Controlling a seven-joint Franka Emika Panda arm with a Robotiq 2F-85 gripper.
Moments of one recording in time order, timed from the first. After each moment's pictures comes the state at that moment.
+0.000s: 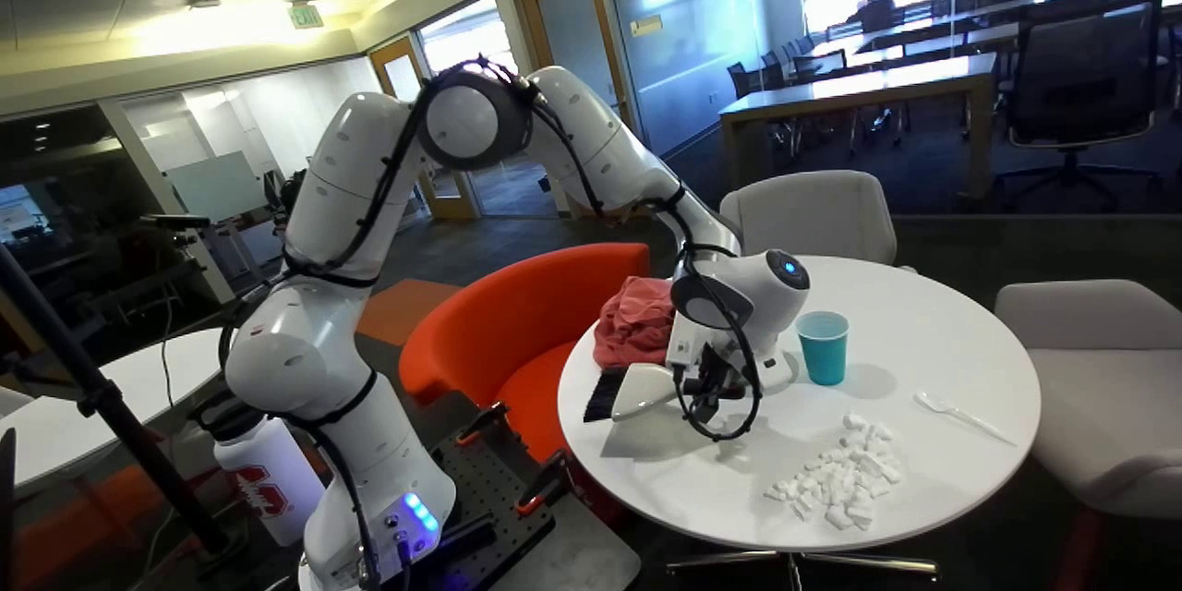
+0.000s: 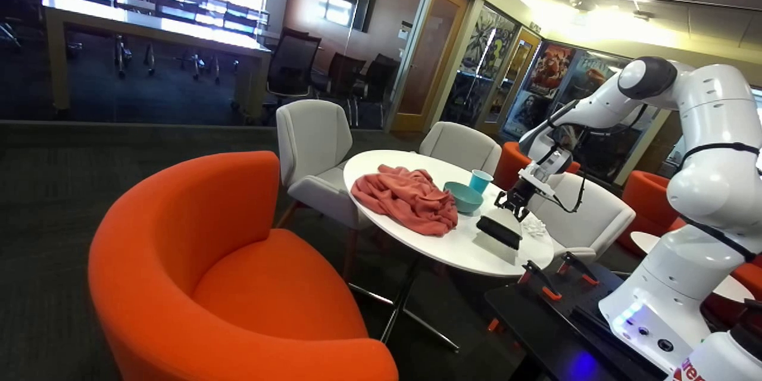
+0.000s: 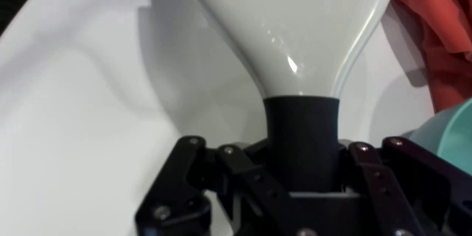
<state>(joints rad) -0.42 0.72 -0.08 -1.96 0.61 2.20 0.01</state>
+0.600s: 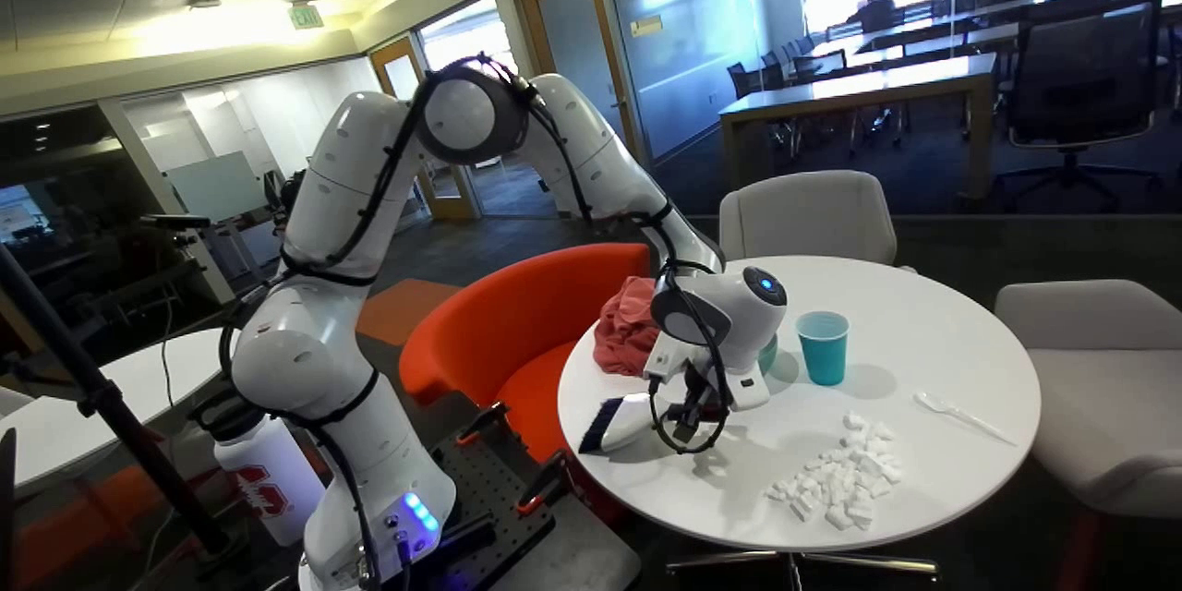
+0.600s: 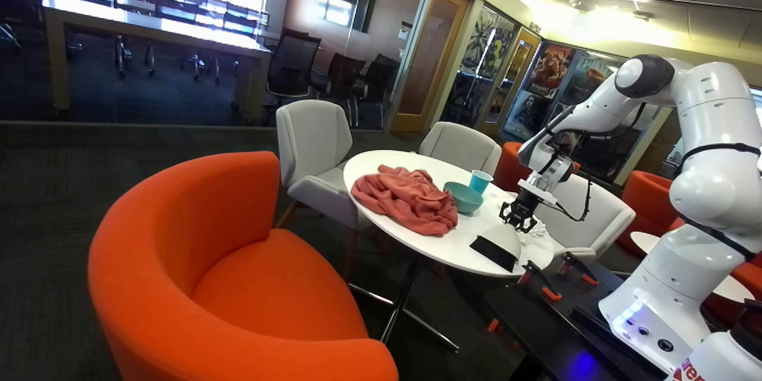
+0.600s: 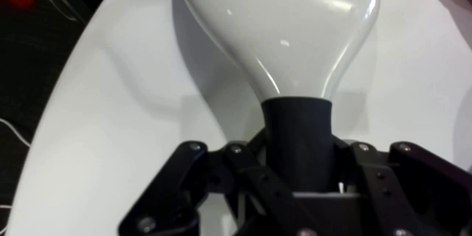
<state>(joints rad) -0.36 0.71 -0.14 -2.07 0.62 2.28 0.11</state>
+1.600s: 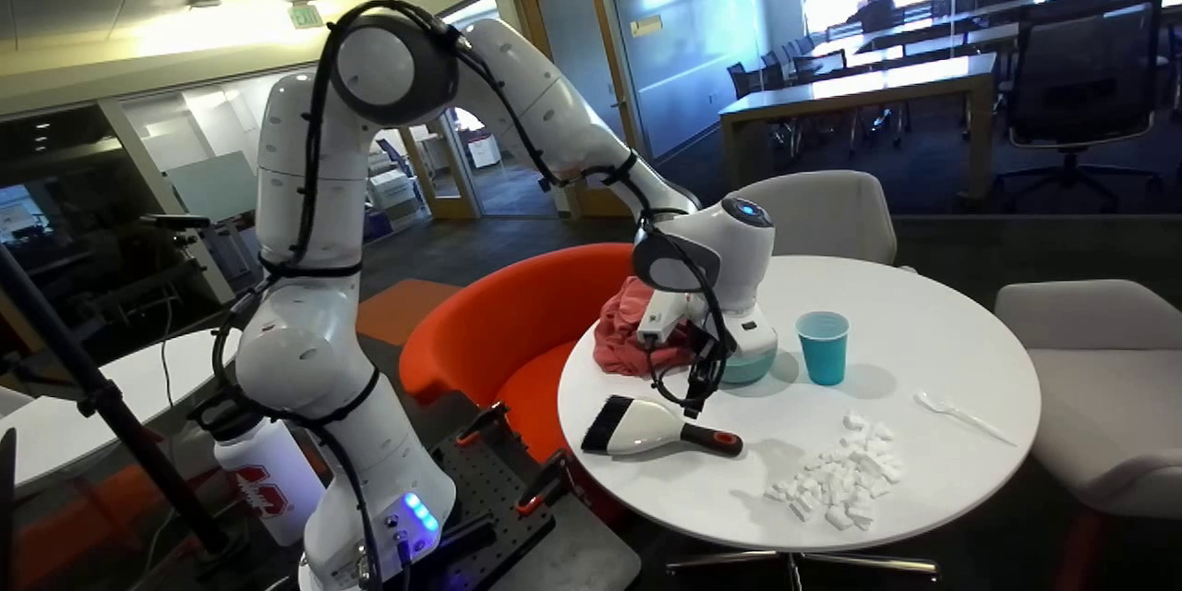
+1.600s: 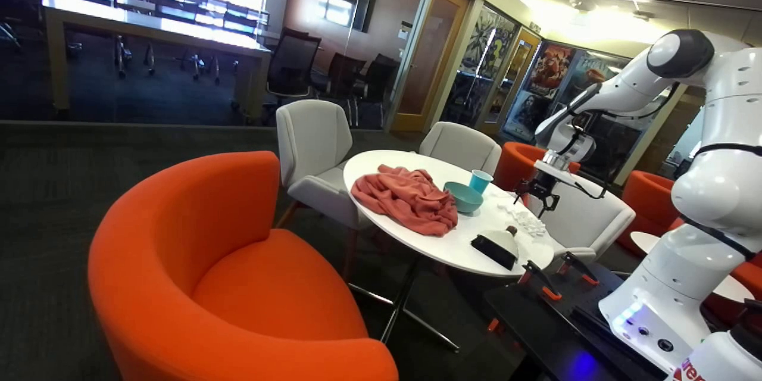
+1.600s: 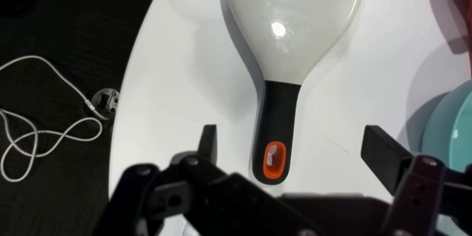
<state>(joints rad) -0.32 0.45 -0.22 -2.19 0.43 2.31 0.19</state>
